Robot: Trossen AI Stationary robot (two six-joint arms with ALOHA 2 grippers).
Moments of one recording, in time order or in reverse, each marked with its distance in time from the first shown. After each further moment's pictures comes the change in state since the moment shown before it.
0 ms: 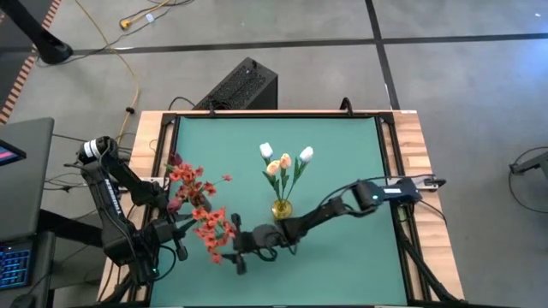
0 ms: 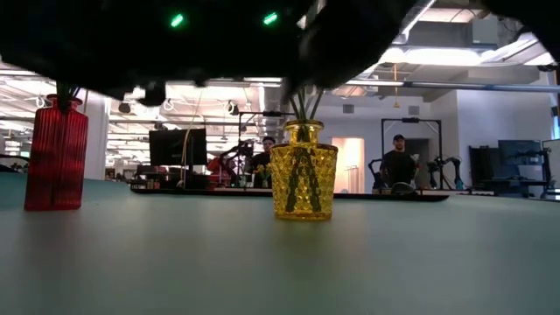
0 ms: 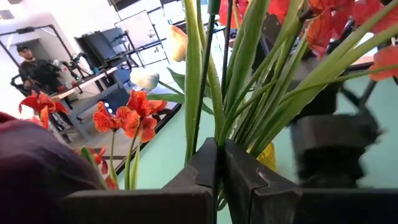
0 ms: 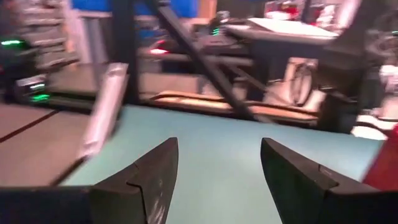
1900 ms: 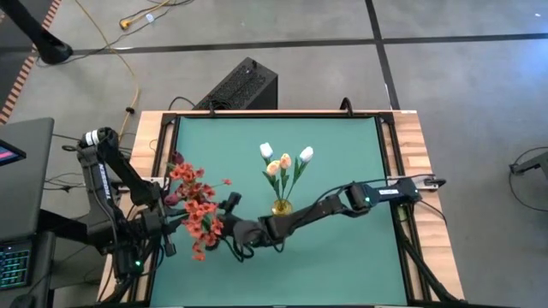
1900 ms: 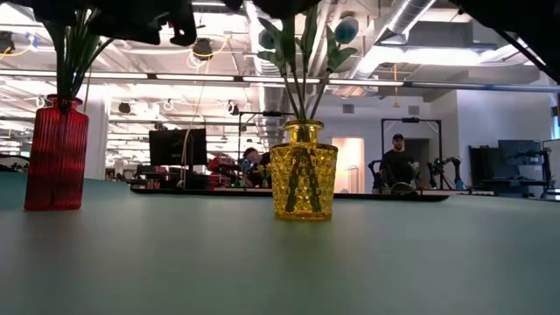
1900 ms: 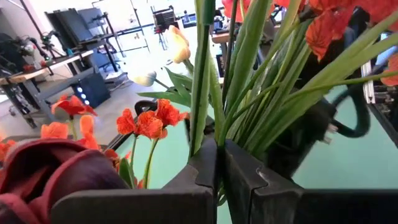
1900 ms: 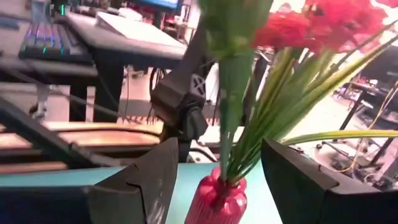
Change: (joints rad) left arm -0.052 -0.140 0.028 0.003 0.057 0.056; right arm -0.016 0.069 0.415 -0.313 0.585 -0.178
